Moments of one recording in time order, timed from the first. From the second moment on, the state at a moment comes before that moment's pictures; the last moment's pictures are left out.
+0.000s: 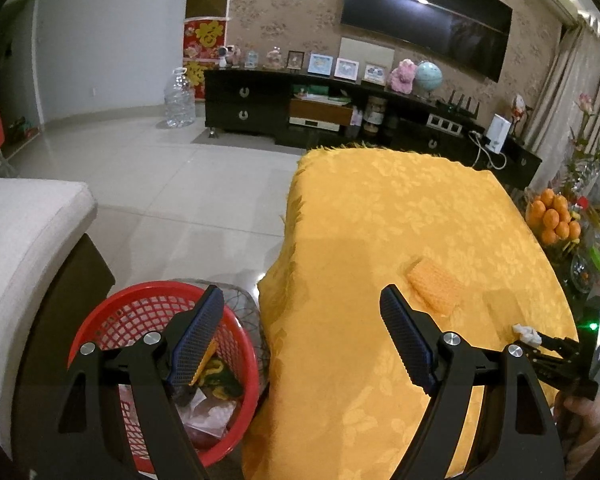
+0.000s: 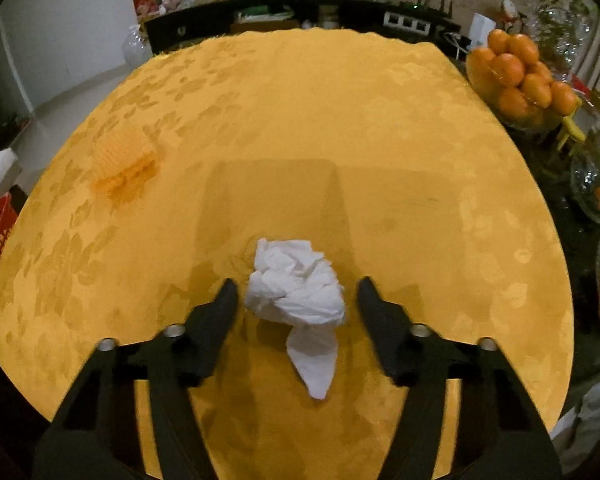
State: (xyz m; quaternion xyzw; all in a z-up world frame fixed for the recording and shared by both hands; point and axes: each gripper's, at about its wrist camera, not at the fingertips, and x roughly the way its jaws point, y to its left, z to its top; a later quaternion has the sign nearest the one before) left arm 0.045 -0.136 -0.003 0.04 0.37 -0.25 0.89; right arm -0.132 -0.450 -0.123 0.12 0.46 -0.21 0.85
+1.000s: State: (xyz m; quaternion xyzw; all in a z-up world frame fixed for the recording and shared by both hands) left arm 0.042 -0.244 -0.033 0.11 0.40 -0.30 0.86; right arm -0.076 -0.447 -0.025 0.06 0.38 -0.18 0.91
